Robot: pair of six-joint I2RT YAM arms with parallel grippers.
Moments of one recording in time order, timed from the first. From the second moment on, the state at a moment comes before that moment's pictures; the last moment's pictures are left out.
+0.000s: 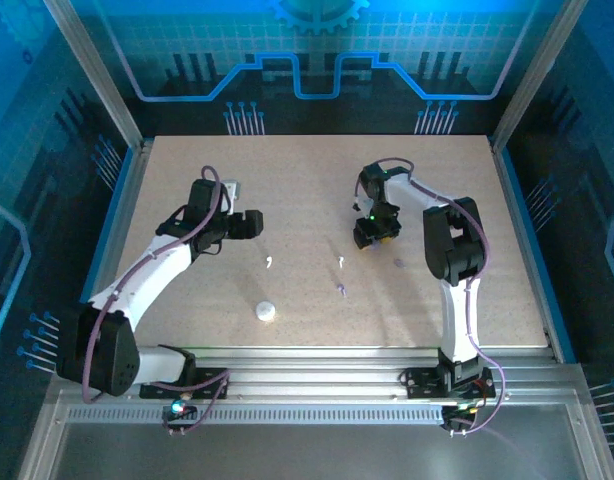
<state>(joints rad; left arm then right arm) -0.23 1.32 0.95 -0.43 0.09 -0.28 0.33 2.16 1.63 -1.08 -0.07 -0.05</state>
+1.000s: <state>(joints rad) -0.41 1.24 0.71 -0.03 0.33 -0.29 0.38 1.59 1.30 -0.87 -0.20 0.26</state>
